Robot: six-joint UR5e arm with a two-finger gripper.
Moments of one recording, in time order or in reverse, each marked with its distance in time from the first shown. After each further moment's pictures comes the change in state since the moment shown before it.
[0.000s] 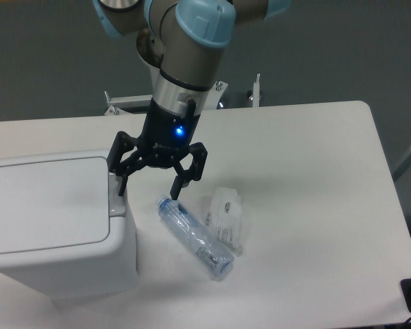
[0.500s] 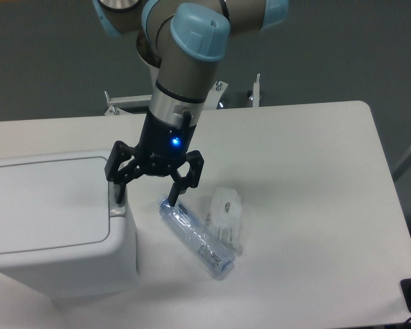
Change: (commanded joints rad) arm -0.003 -0.014 -0.003 0.005 0.000 0.000
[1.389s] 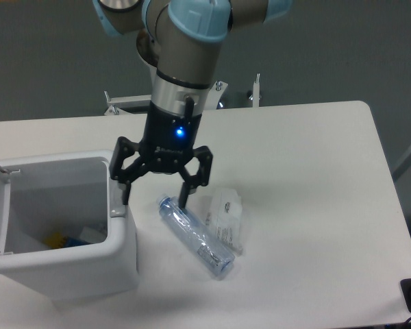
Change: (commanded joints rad) arm 0.038 -0.002 0.094 0.061 0.234 0.015
